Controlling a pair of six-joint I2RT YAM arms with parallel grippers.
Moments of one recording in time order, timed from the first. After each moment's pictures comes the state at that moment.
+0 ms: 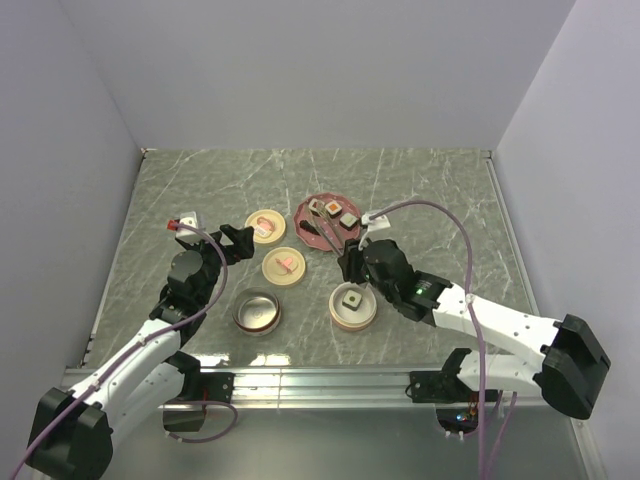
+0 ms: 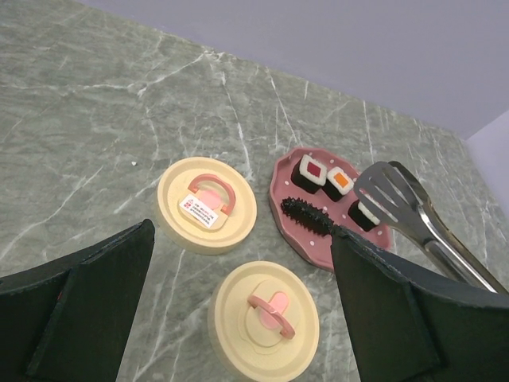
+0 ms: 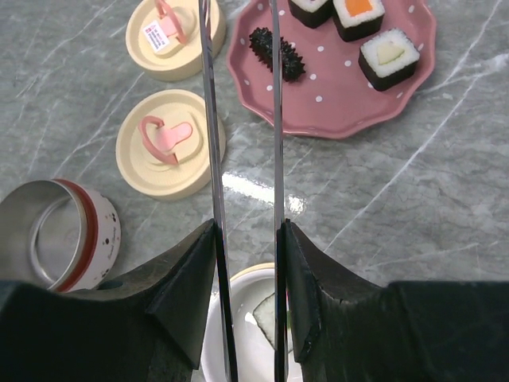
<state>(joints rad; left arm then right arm) -0.39 0.80 0.33 0.42 -0.23 -0.47 0.88 1.13 0.68 -0.02 0.35 0.42</state>
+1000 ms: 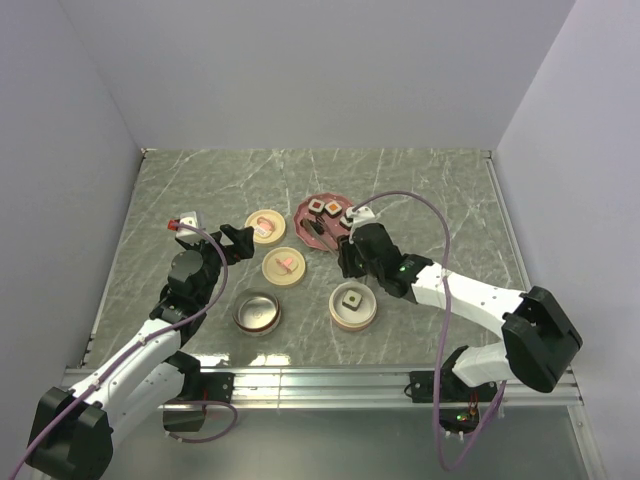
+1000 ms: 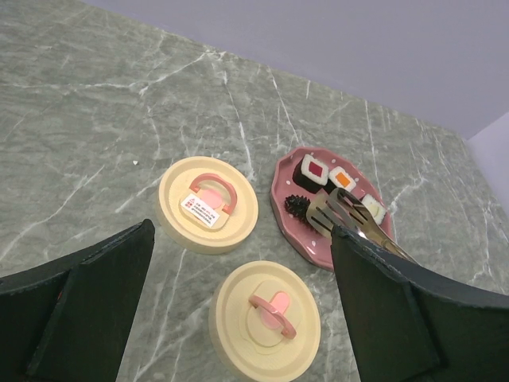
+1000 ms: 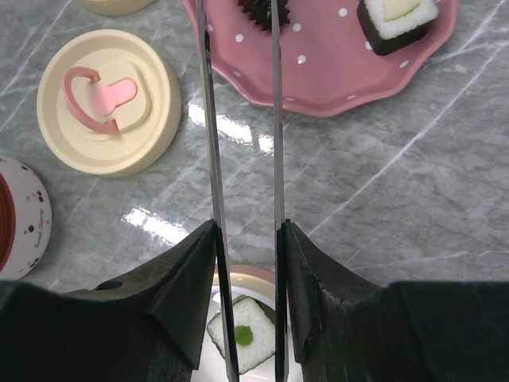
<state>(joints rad) -0.39 0.81 0.33 0.42 -0.23 -0.47 0.77 1.35 0.78 -0.09 0.19 0.31</state>
